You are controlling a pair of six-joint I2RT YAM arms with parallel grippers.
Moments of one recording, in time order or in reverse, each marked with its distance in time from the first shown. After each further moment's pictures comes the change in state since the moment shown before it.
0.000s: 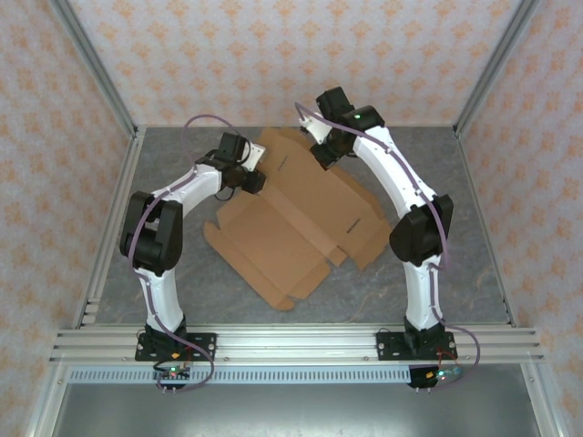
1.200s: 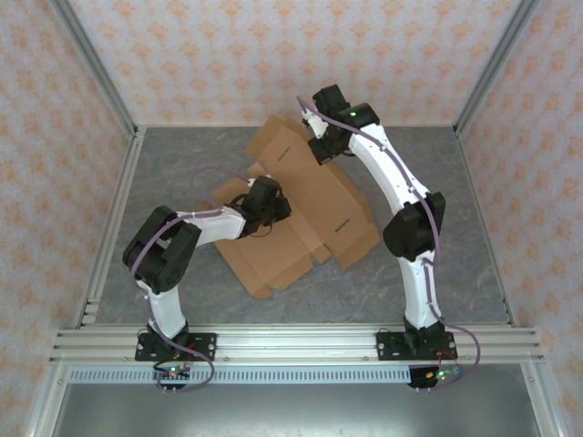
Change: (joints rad) left arm -0.278 -0.089 -0.410 0.502 -0.162 -0.953; right arm 0.001 0.078 0.101 -0.019 0.053 0.171
